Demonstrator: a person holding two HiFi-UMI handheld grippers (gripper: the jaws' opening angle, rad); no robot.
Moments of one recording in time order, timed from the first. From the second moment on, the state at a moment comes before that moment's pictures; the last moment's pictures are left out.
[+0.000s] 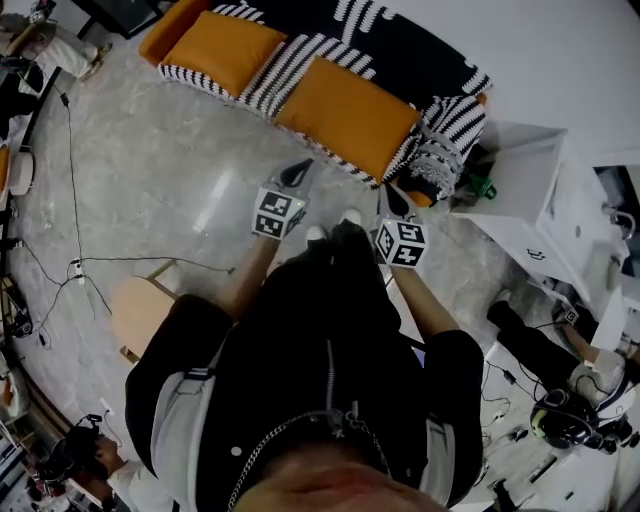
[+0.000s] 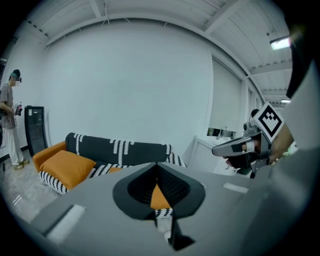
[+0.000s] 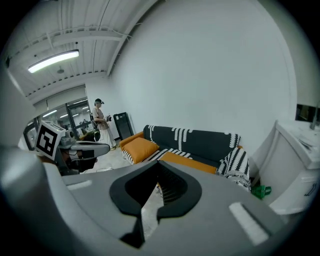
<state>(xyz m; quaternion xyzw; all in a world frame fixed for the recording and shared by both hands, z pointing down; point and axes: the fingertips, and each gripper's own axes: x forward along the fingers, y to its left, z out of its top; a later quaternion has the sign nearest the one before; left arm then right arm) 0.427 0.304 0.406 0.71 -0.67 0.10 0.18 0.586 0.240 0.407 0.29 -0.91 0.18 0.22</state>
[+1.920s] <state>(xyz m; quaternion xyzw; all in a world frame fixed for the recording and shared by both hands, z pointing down) 0.241 0.116 0.445 0.72 -0.63 0.18 0.23 0.388 0.060 0.466 0.27 -0.89 0.26 0.26</state>
